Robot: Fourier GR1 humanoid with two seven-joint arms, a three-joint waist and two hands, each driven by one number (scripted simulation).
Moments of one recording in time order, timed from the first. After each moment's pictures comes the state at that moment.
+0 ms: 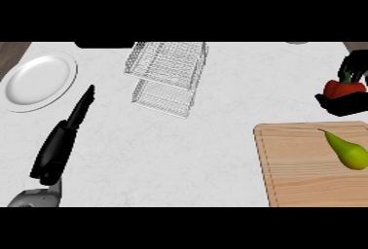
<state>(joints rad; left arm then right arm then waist) -0.07 0.21 -0.02 -1.67 -0.29 -0.06 -0.06 -0.50 -0.39 -0.29 -1.55 0.82 0.42 0.33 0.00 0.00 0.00</state>
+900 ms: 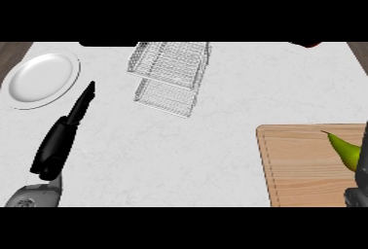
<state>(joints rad) -0.10 0.20 0.00 -1.65 -0.29 -0.09 -0.06 -1.04 -0.28 -0.20 -1.56 0.69 0.51 0.63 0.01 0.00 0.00</state>
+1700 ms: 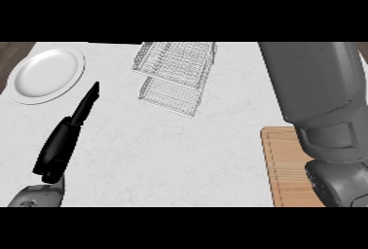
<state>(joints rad) -0.10 0.19 -0.02 -1.67 -0.30 -0.10 -0.07 -1.47 -0.11 -0.19 -0.89 0.77 0.21 0.66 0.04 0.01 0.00</state>
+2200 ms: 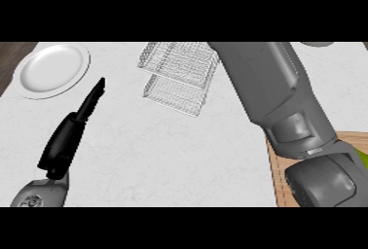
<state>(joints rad) -0.13 0.18 -0.03 -1.66 -0.31 -0.11 -0.06 -1.53 -0.02 -0.26 -0.57 0.73 -0.08 0.52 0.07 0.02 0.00</state>
